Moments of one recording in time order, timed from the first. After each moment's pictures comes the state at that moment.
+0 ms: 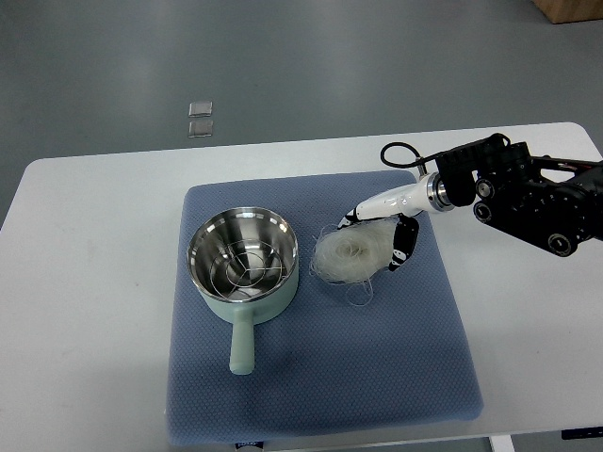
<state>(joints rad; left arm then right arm) -0.10 0.00 -0.04 -0.16 0.01 -0.01 0.15 1.09 -0.34 0.14 0.92 -1.55 0.47 0.22</state>
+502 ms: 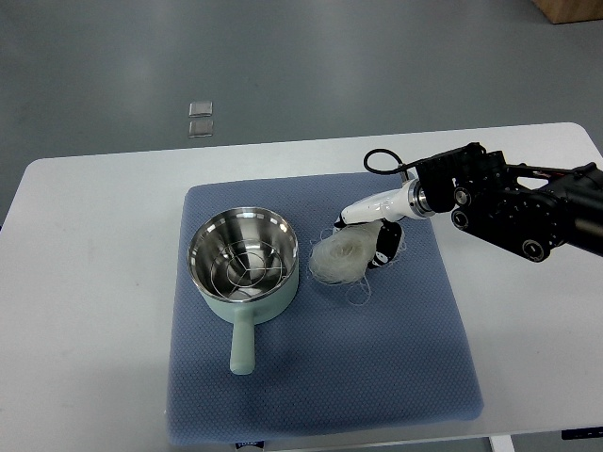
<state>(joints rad) -0.10 0.00 -0.04 -0.15 0.01 -0.01 0.15 1.09 -0.27 0.13 0.87 -1.55 0.45 0.19</state>
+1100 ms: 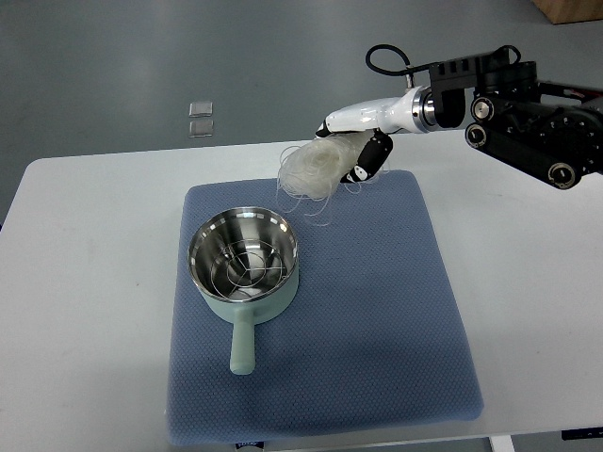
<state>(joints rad) -0.10 0.00 -0.04 -0.16 0.01 -0.01 0.15 1.33 -0.33 0.20 0.95 -1.43 0.43 0.19</state>
